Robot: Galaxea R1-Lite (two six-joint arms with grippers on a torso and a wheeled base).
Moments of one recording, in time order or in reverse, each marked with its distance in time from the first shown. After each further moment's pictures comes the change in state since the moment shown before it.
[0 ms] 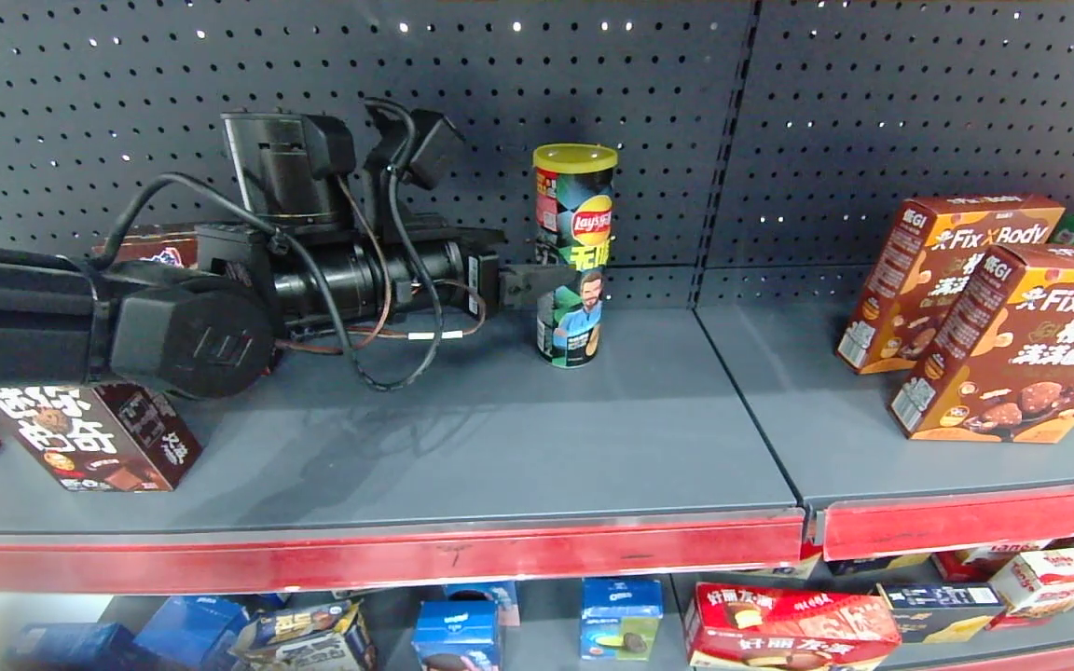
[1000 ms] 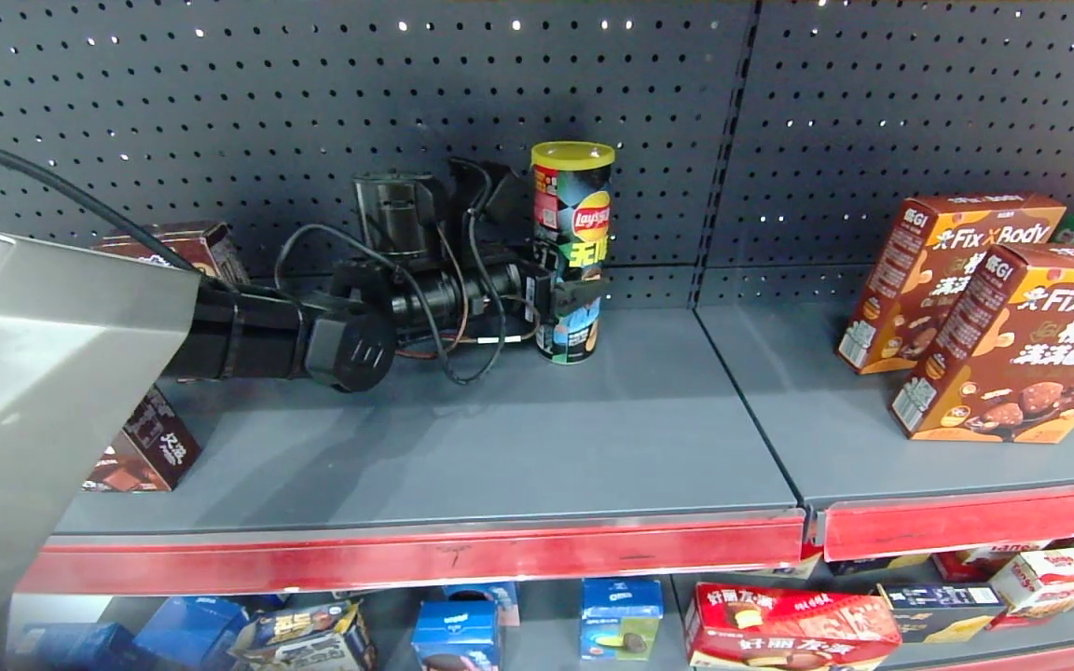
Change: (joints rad) left arm -0.009 0.275 -0.242 -0.064 -0.002 -0.002; right arm -0.040 -0.029 -0.013 0.078 -0.001 -0.056
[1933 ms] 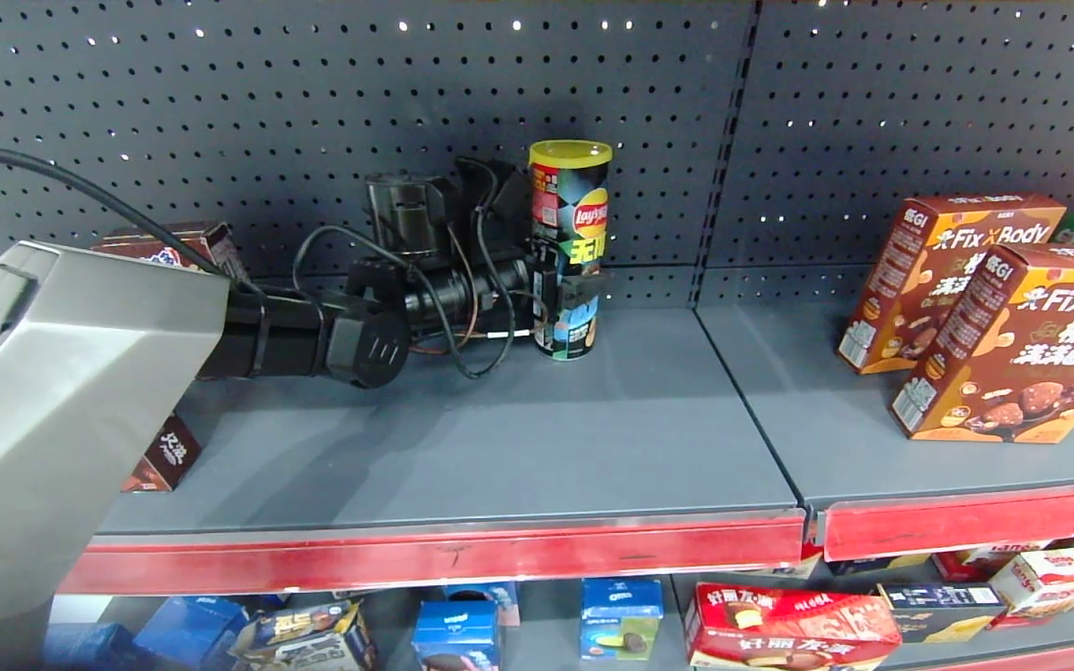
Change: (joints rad) left arm -0.002 0.046 -0.068 -0.004 0.000 -0.024; right arm 0.002 -0.059 -0.035 0.103 0.006 -0.027
